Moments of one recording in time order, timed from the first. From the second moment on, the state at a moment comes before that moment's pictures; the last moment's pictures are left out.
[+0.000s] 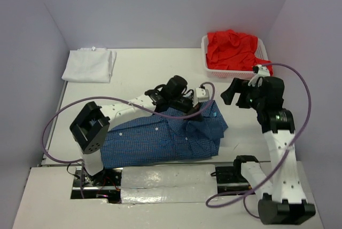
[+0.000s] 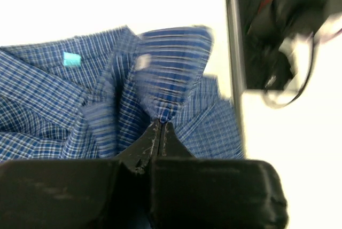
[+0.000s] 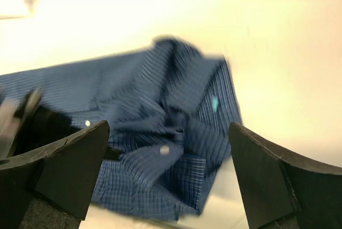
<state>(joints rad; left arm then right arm) -0.89 1.80 1.35 -0.18 0.68 0.20 -0.04 0.87 1.02 -0.76 -0.29 0.26</state>
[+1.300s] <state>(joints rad) -0.72 1.75 1.22 0.28 0.79 -0.35 -0.22 0.69 0.67 -0.66 -0.73 0.29</state>
